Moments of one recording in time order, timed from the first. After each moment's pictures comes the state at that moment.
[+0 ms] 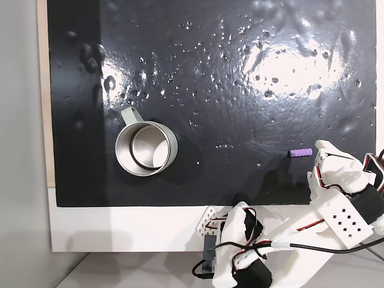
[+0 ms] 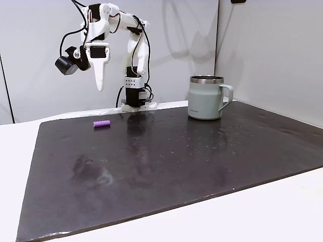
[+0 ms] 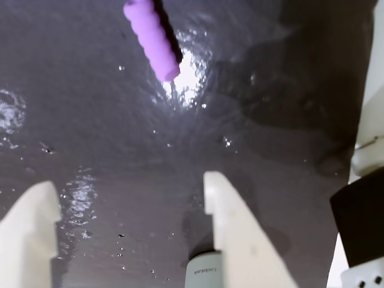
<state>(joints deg) 47.9 110.3 103.6 88.2 -39.3</state>
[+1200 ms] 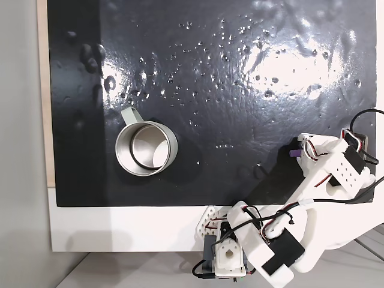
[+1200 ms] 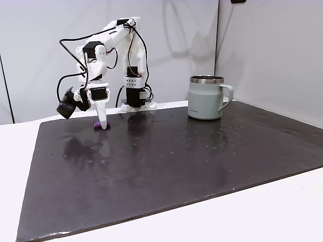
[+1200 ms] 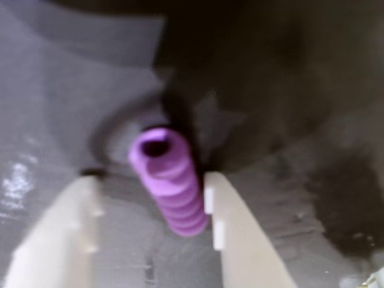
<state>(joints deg) 45.4 87.4 113.5 63.5 -46.2</state>
